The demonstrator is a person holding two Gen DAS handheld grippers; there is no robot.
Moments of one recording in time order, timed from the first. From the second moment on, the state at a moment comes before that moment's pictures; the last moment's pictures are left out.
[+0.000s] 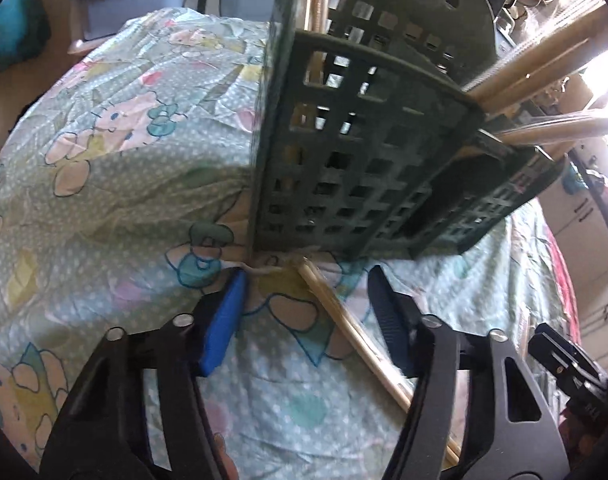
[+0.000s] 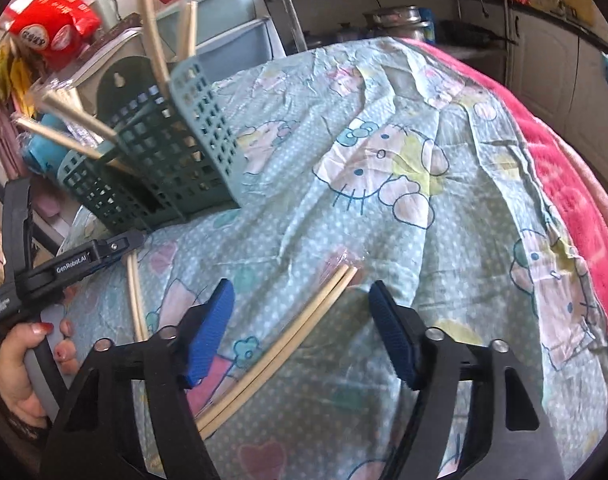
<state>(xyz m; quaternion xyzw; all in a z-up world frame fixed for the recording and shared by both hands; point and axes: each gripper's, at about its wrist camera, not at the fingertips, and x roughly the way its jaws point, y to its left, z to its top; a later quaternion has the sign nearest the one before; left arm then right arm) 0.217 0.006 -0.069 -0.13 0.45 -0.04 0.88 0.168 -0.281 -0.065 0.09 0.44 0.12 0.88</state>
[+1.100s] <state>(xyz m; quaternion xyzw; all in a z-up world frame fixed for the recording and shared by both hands) 0.182 0.070 -0.058 -0.26 0.39 -0.10 0.88 0.155 -0.285 -0.043 0.11 0.39 0.16 0.90</state>
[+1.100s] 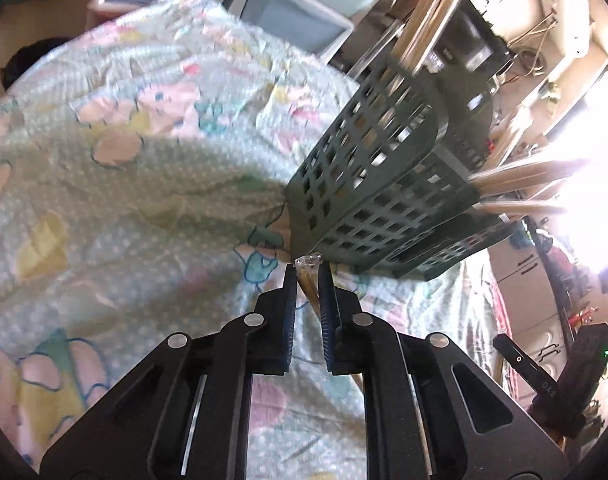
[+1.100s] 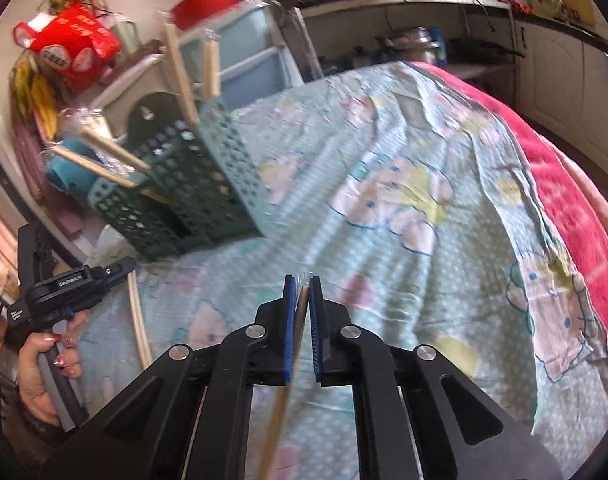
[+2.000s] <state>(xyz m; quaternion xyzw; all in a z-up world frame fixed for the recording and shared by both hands) 0.123 0.065 0.071 -0.22 0.24 -0.15 0.93 0.114 -0.214 0.088 0.07 0.23 0.33 0.91</state>
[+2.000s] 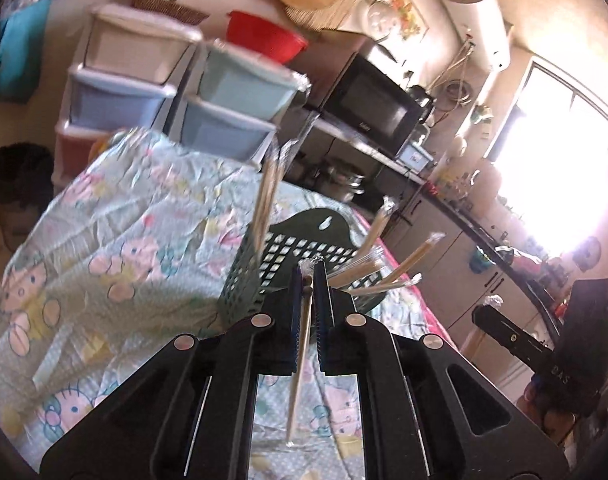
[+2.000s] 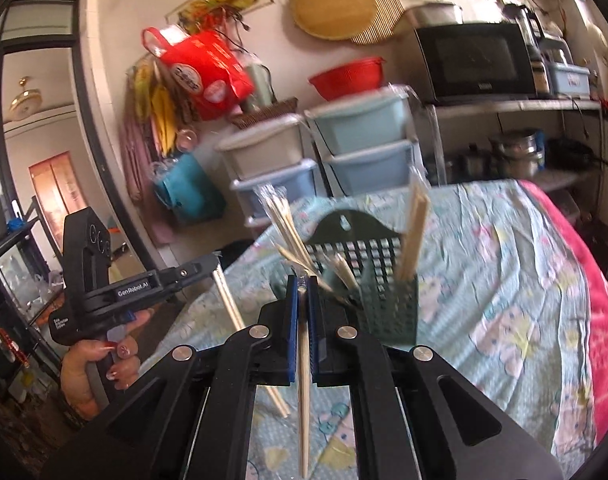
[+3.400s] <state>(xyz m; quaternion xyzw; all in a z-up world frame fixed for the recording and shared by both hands) 0.121 0.051 0.226 -0.12 0.04 -0.12 0.98 0.164 -0.228 0.223 0.07 -0.02 0.25 0.97</state>
